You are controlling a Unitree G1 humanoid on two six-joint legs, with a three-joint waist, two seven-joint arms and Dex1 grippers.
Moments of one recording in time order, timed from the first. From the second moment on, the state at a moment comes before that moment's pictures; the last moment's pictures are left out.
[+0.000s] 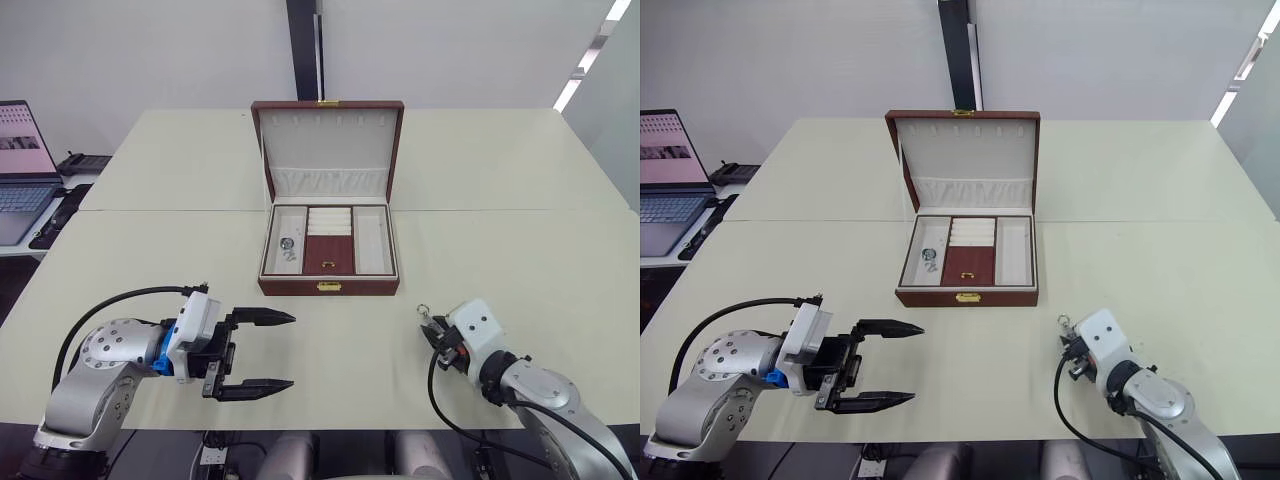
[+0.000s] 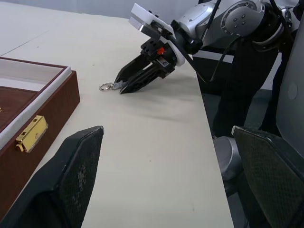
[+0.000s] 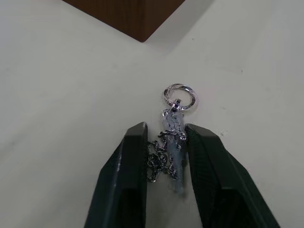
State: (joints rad) left arm 0.04 0.76 0.08 -0.30 -0.63 0.19 -1.39; right arm 0.21 -0.47 0.08 -0.71 0.10 0.78 0.39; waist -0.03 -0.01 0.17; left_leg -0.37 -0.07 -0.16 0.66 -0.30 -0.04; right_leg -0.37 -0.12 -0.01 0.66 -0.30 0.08
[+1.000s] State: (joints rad) left arm 0.05 0.73 0.08 -0.37 -0.65 0.24 -1.29; right arm -0.33 -0.51 0.06 -0.71 0.27 0.91 0.46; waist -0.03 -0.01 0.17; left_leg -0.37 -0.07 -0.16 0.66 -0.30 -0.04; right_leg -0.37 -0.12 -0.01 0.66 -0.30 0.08
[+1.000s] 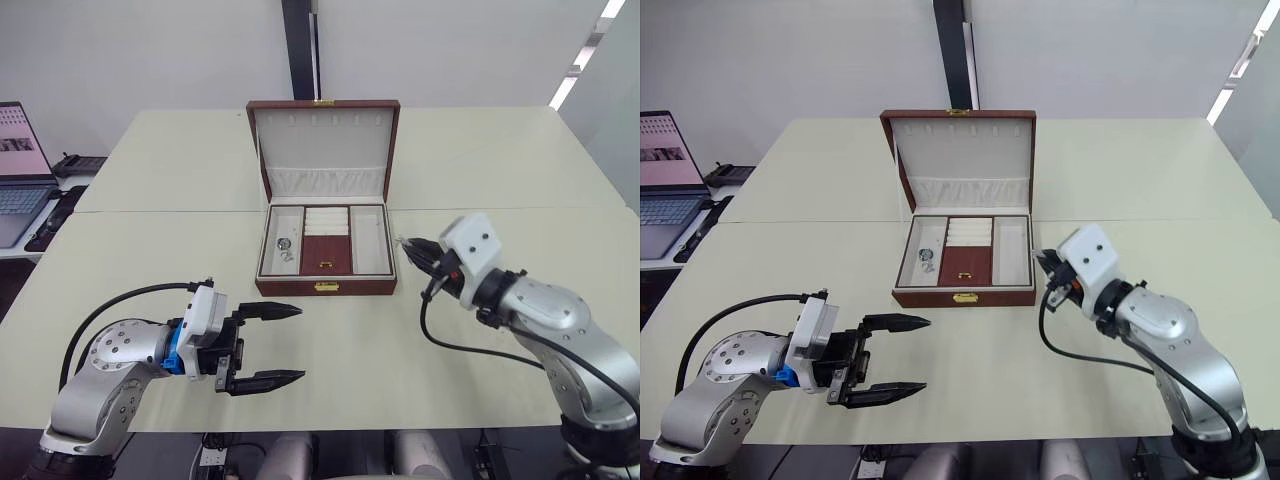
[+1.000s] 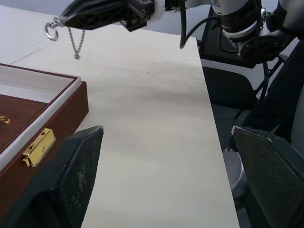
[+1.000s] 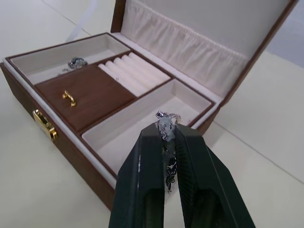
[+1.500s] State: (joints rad) left arm 0.03 0.66 0.10 -0.40 -0.71 0.31 -1.13; right arm -0.60 -0.45 0.25 -0.39 0.19 0.85 0.45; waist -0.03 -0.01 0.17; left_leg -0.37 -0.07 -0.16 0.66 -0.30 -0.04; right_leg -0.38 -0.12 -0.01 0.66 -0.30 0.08
